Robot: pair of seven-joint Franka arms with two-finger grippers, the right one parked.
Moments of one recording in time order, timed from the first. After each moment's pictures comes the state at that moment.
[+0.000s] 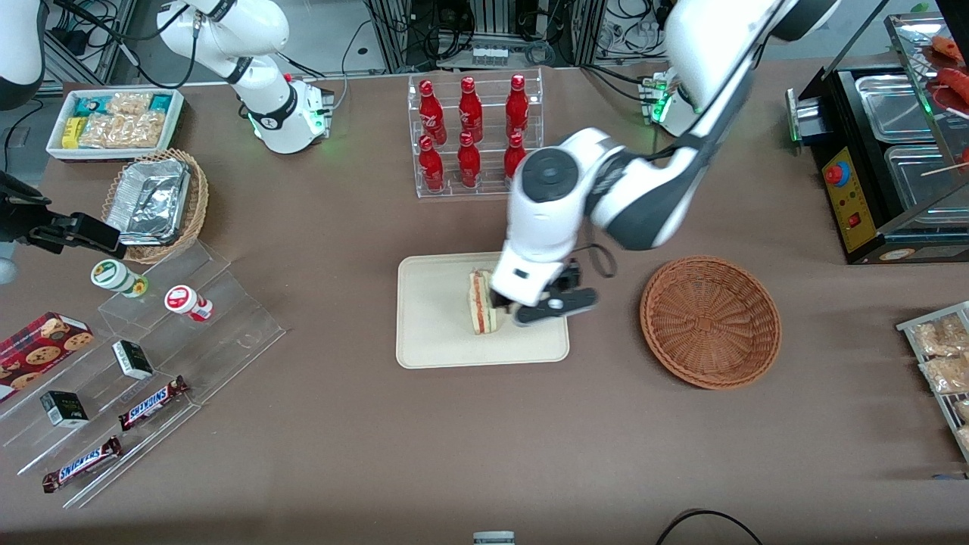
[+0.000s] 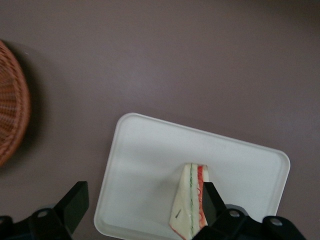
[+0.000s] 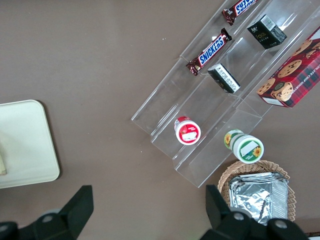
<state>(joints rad) -0.34 0.51 -0.38 -1.40 0.26 1.97 -1.07</state>
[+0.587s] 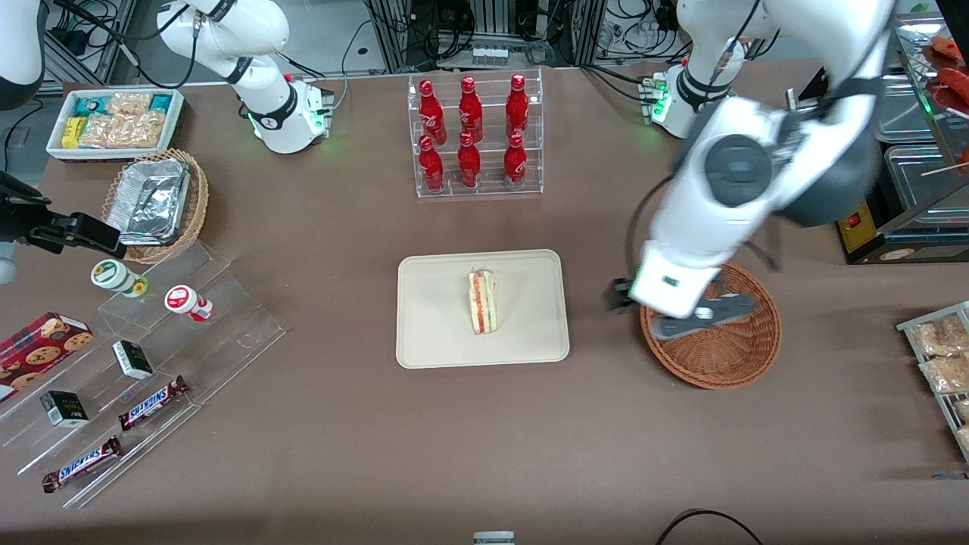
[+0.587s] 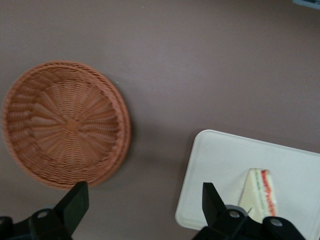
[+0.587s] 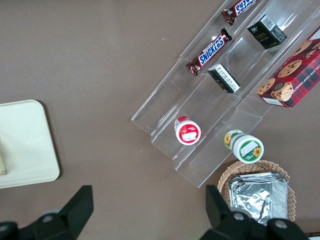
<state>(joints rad) -0.07 0.32 -0.38 -1.45 0.14 1.75 -0.69</state>
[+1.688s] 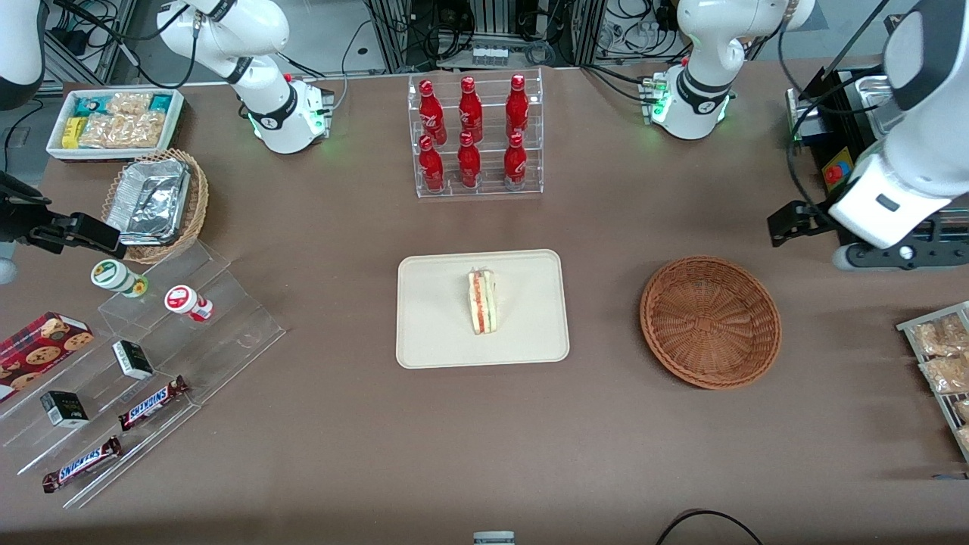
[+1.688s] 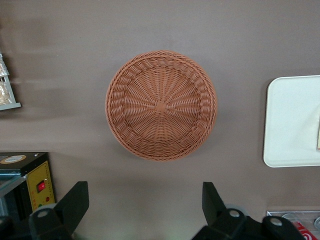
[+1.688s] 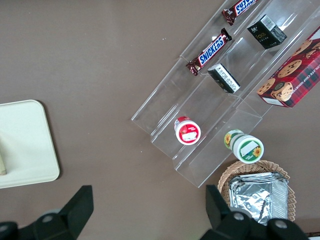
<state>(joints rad) -0.01 0.05 -0.11 -1.57 0.04 1.56 -0.10</state>
